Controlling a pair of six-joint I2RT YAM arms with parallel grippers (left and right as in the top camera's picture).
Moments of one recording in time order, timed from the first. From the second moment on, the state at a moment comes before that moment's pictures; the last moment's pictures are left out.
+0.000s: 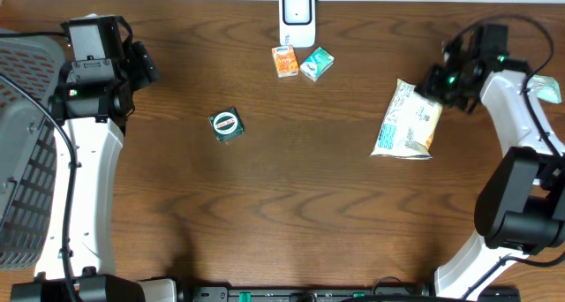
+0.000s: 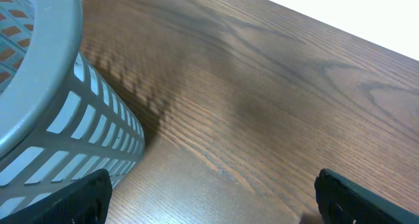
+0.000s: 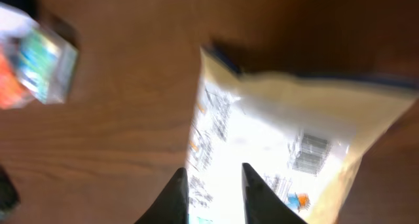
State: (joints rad) left arm 0.09 1.48 1.41 -0.74 -0.29 -0.30; right arm -0.16 1.94 1.54 -0.79 -0.35 0.18
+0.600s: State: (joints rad) left arm 0.09 1.48 1.41 -0.74 -0.29 -0.30; right arm 0.23 1.98 1.61 -1.06 0.20 0.41
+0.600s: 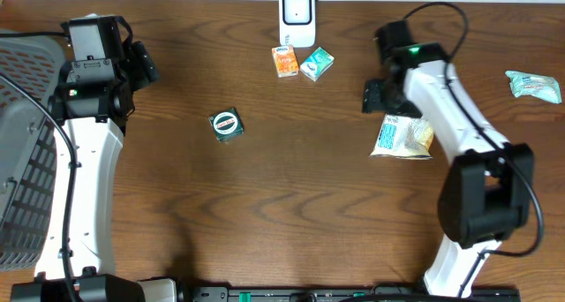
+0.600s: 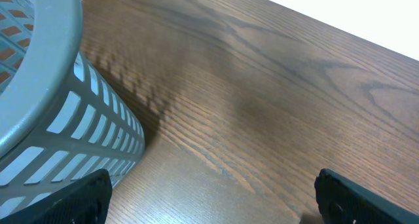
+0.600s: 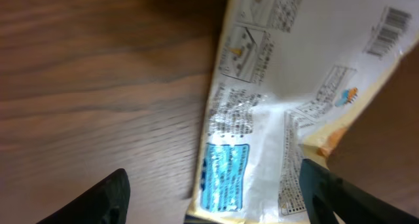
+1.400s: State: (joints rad) left arm 0.09 1.48 1.41 -0.74 -0.29 -0.30; right arm 0.27 2.17 1.56 -1.04 0.38 0.54
